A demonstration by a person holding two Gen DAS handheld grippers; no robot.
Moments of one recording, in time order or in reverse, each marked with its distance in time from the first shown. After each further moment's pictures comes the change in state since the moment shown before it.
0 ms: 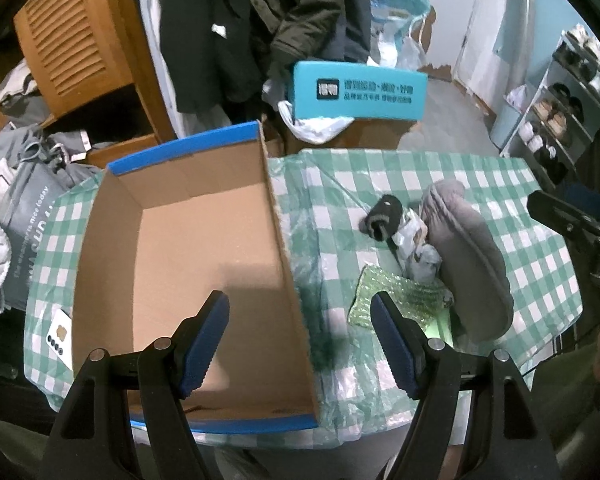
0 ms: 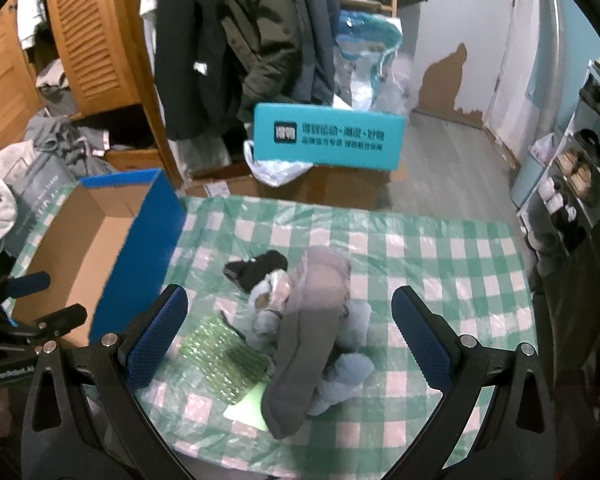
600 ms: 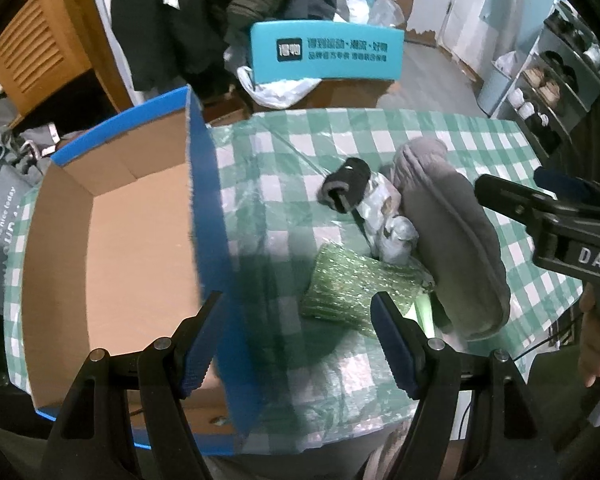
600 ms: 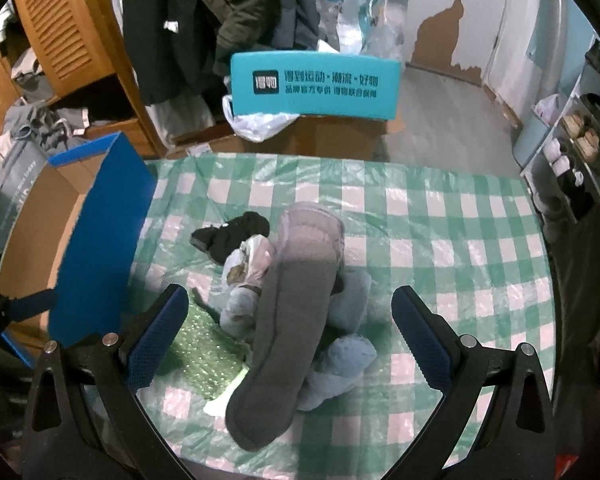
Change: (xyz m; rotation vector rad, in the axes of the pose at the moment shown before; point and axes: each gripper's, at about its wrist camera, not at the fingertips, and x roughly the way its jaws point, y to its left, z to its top) left arm 0.041 -0.046 0.011 0.055 0.124 -0.034; right arm 0.052 -0.019 -0.008 0.057 0.155 0.002
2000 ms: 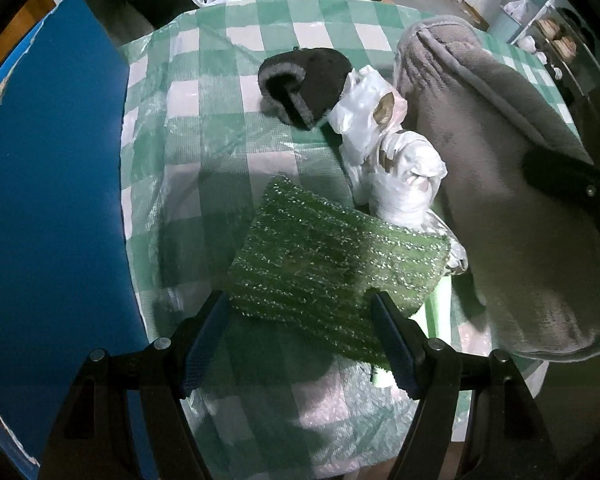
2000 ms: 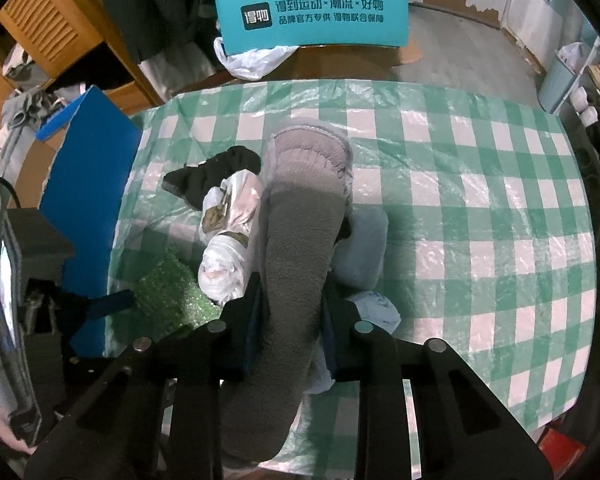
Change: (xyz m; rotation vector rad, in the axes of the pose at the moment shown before) left arm 0.114 -0.038 -0.001 0.022 0.243 -0.030; right arm 0.045 -0.026 -0.019 0.055 0.183 0.102
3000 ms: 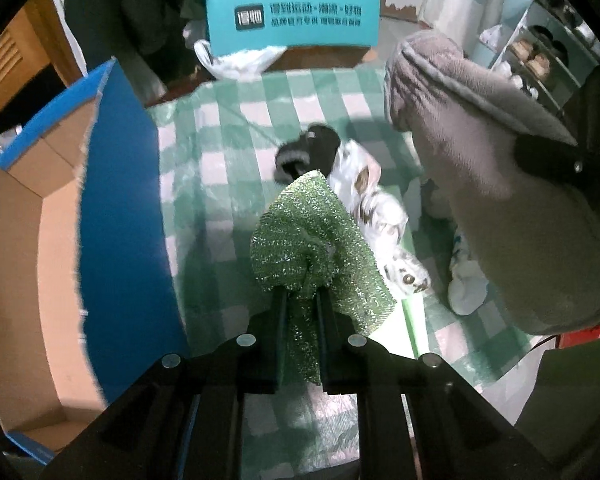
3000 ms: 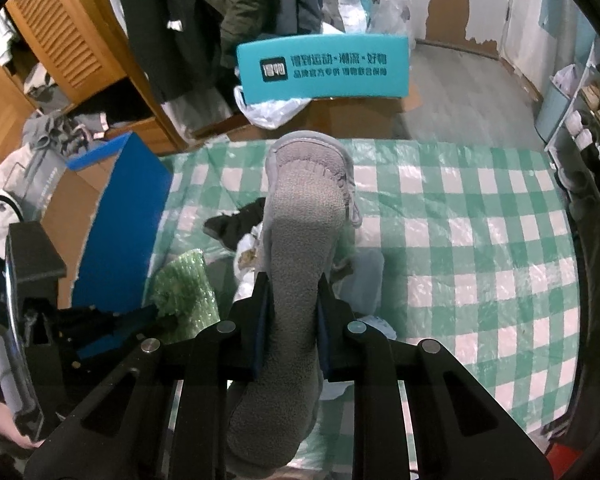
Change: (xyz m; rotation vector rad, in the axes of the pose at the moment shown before) left arm -0.057 0.013 0.005 0.037 -0.182 -0.016; right arm -0.055 0.013 0.006 -0.017 -0.146 0.031
